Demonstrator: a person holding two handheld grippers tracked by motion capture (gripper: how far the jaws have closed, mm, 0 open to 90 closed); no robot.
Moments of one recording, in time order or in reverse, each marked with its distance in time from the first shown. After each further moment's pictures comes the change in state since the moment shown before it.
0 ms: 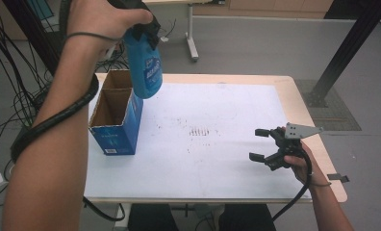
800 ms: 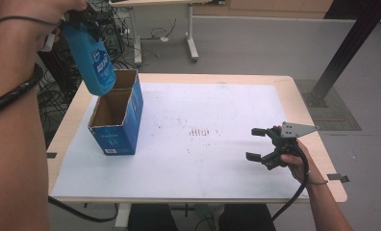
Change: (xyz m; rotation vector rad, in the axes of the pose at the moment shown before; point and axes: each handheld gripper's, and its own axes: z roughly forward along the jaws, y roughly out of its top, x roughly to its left) left arm 0.100 -0.026 -0.009 0.041 0.063 -0.274; right arm 0.001 0.003 0.009 0.004 0.020 -0.006
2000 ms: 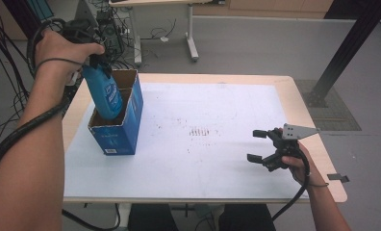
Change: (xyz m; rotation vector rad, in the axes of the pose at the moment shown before) left arm 0.009 -0.015 0.100 0.188 -0.003 -0.029; right arm 0.001 -0.006 -0.003 -0.006 -0.006 0.011
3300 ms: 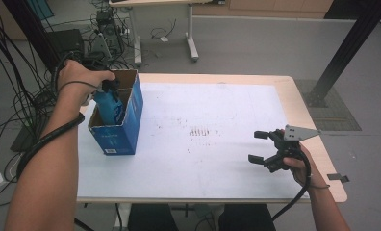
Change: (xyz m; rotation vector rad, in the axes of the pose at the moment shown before) left arm 0.005 -0.001 0.078 0.143 -0.012 -0.009; right arm 0.001 -0.003 -0.004 -0.004 -0.009 0.006
